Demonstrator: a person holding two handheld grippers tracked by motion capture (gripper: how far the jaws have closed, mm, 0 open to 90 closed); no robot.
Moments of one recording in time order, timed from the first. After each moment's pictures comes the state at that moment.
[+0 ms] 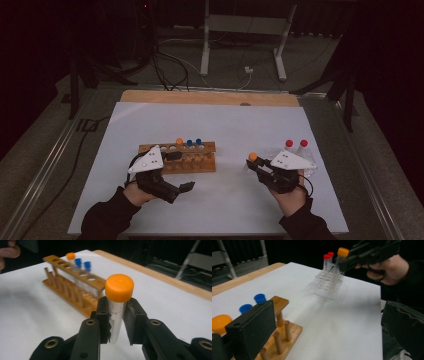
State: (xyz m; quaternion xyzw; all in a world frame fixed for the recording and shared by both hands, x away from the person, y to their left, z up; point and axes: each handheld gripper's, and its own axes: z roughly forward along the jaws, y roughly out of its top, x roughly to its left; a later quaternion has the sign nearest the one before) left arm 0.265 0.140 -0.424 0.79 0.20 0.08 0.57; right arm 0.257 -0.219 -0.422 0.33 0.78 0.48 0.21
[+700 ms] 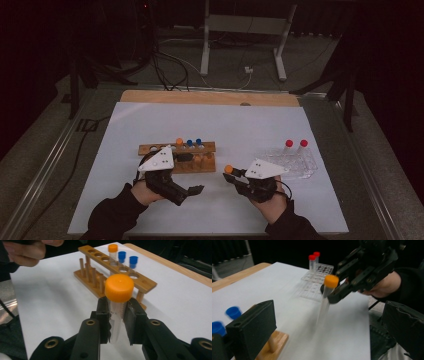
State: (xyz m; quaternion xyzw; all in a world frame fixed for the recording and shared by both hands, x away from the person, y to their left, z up) left arm 0.266 0.116 -0.413 0.81 0.16 0.05 0.57; right arm 0.246 -0.170 -0.431 0.26 0.82 0.48 0.16
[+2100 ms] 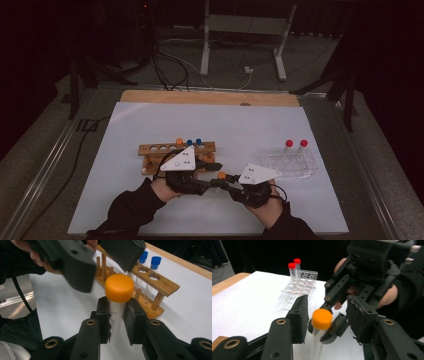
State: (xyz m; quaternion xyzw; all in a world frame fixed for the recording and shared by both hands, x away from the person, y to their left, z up) left arm 0.271 0.072 -0.411 0.81 0.10 0.03 0.57; right arm 0.236 -0.157 -0.431 0.23 0.84 0.48 0.14
